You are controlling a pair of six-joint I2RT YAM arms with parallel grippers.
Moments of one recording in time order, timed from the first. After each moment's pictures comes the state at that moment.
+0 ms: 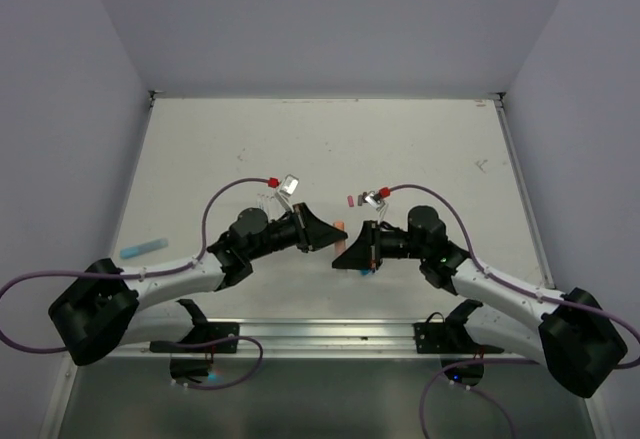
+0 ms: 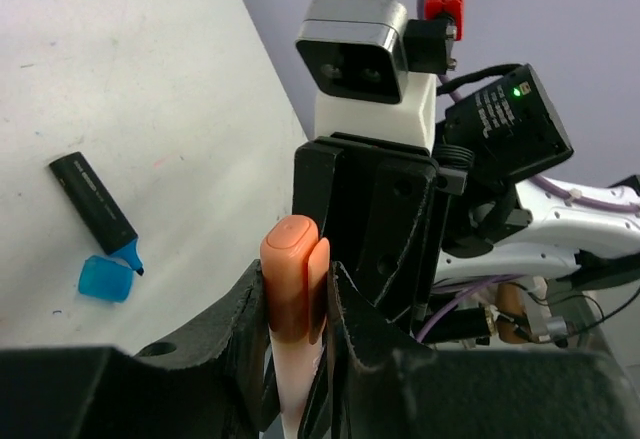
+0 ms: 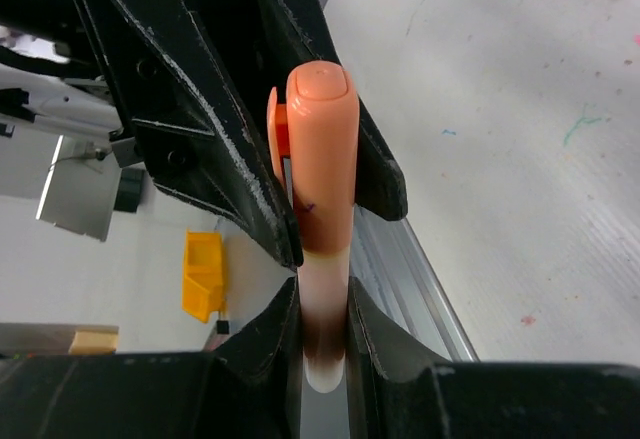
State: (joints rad) left arm -0.83 1.21 0.42 0.74 0.31 -1.05; right arm 0.67 1.04 0.37 0.44 -0.79 0.94
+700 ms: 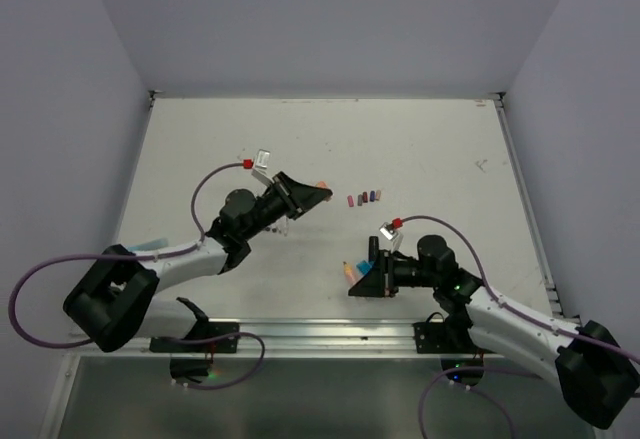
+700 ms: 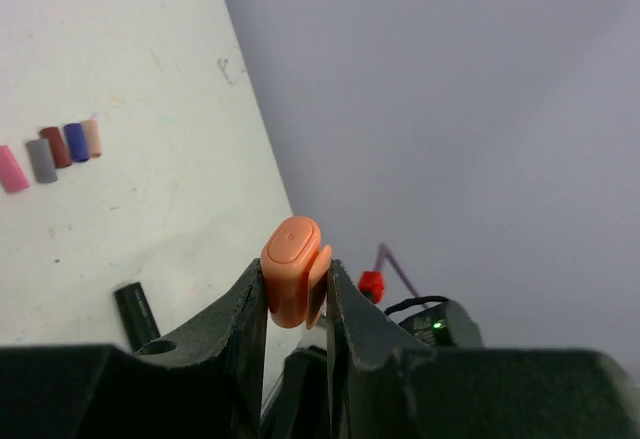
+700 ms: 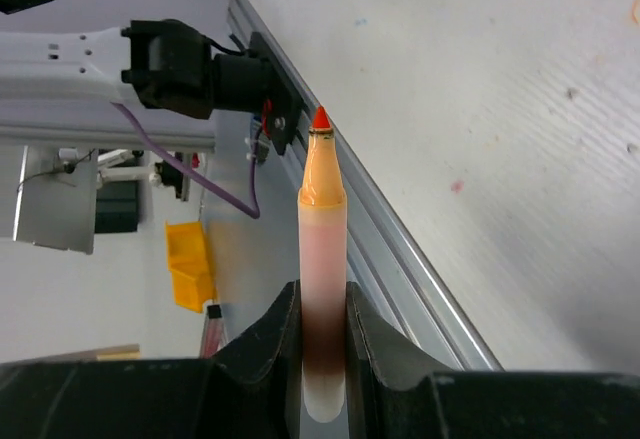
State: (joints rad) left arm -0.65 1.29 0.49 0.78 0.24 -1.15; right arm 0.68 0.78 0.14 0.28 -0.70 0.96
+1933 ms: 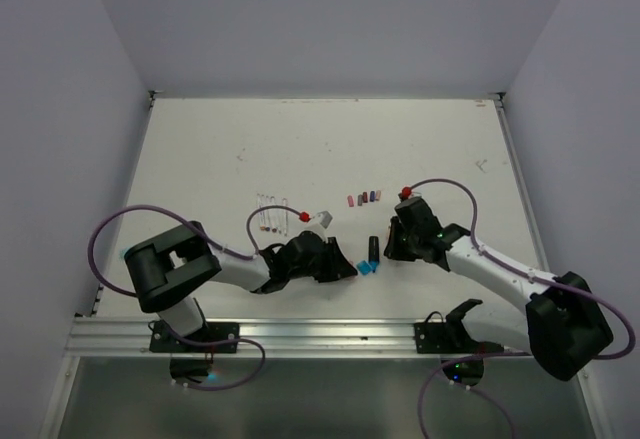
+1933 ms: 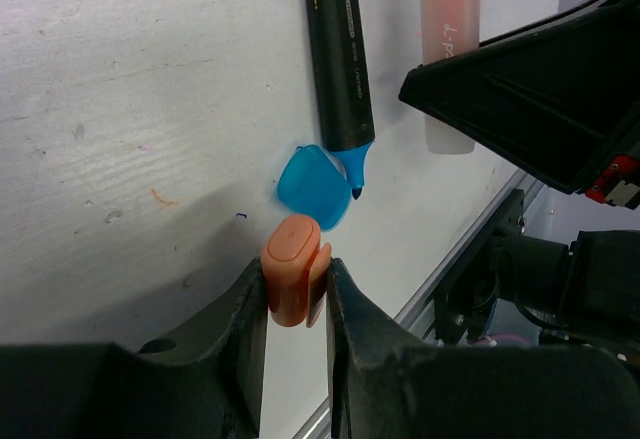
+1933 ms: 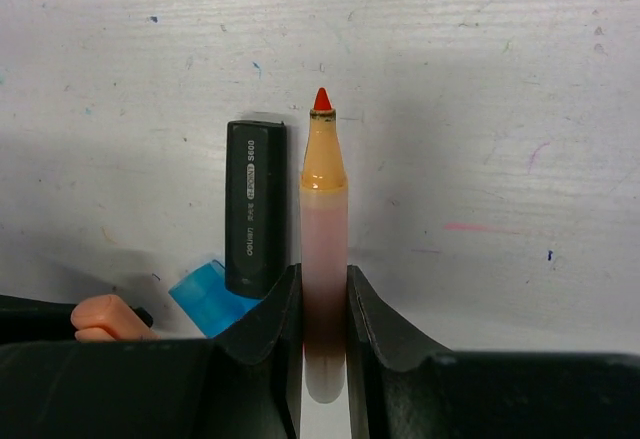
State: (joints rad) left arm -1.06 1.65 0.53 0.54 0.04 -1.10; right arm 0.56 1.14 0.55 -0.41 0.06 0.62
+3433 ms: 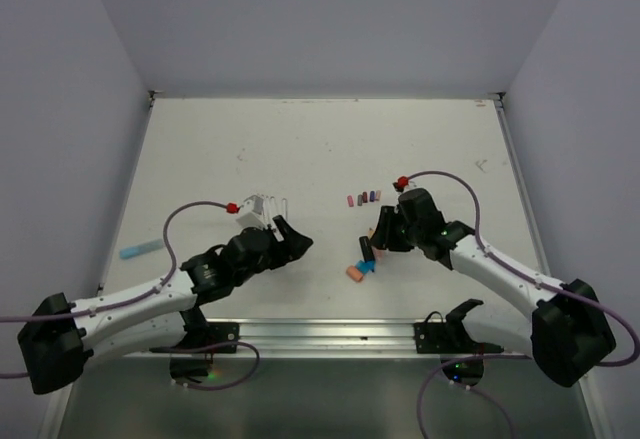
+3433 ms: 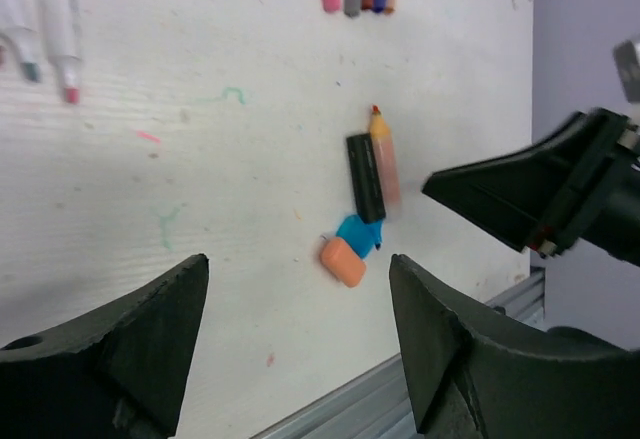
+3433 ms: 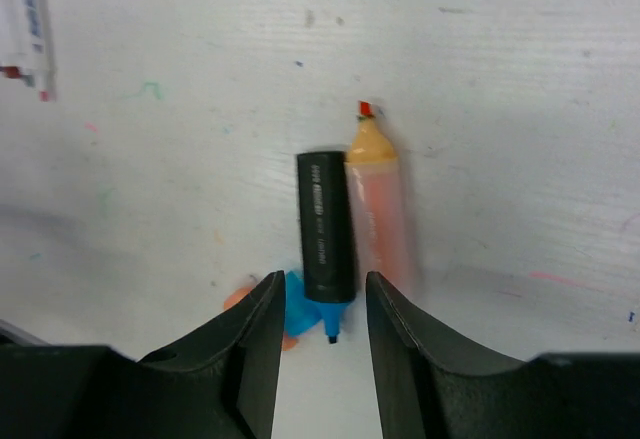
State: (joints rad) left arm -0.98 0.95 0.42 -0.01 -0.30 -1.12; right arm 0.55 1.15 0.57 -0.31 -0.06 0.59
